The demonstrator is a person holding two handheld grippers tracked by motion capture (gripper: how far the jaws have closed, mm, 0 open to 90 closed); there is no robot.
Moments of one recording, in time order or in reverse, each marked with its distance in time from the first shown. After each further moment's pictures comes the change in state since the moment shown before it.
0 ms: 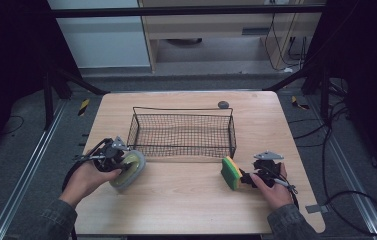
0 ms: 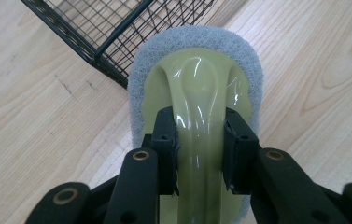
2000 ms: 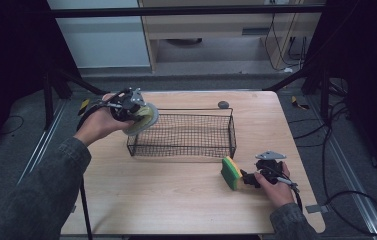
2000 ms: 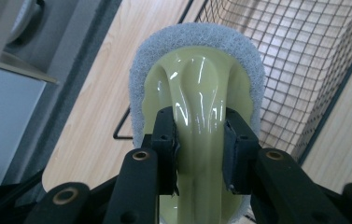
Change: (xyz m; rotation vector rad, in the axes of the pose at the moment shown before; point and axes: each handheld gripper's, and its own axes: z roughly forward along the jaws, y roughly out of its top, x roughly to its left) left arm 0.070 0.126 -0.010 -0.063 0.134 0.339; right arm -0.009 -0.002 0.000 -0.003 0.042 -0.054
